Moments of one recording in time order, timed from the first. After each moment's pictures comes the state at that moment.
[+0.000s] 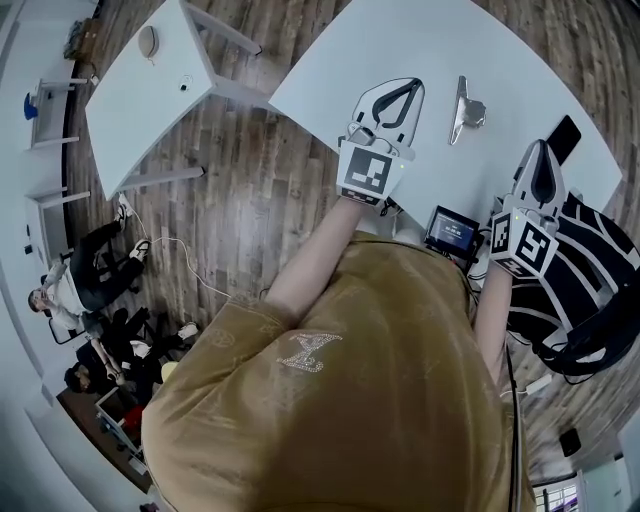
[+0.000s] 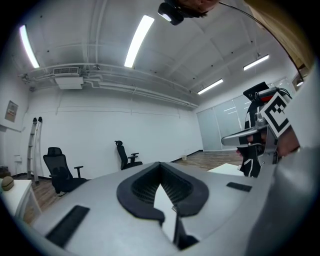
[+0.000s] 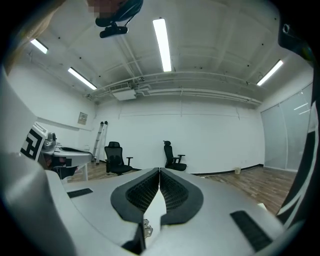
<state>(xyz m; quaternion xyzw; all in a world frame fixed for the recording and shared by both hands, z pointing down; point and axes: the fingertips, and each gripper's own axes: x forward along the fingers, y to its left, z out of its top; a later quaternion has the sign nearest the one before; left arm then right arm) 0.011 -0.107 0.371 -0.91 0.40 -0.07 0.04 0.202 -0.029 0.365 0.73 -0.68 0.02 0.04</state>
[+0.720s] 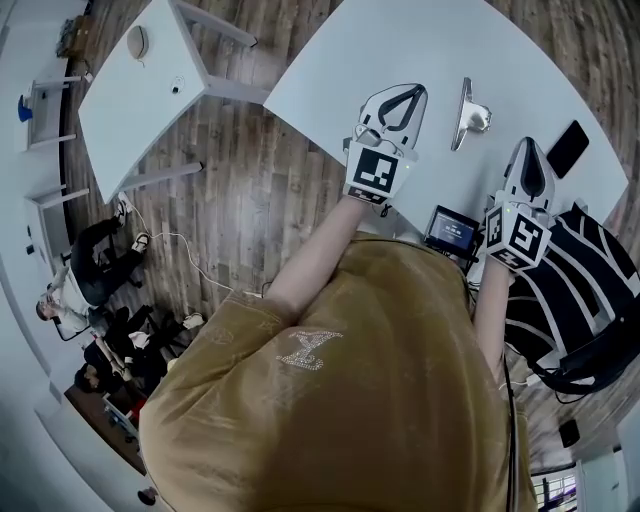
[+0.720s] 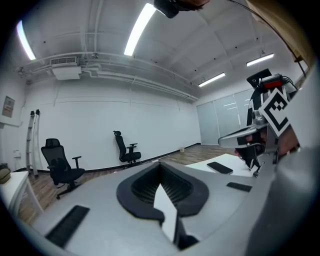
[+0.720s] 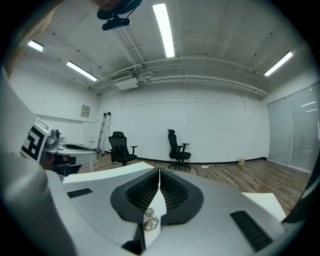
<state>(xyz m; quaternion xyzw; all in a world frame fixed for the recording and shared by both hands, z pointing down) 0.017 -0.135 0.431 -0.91 0.39 -0.12 0.01 0.191 -0.066 0.427 0.71 -0.69 0.08 0.09</state>
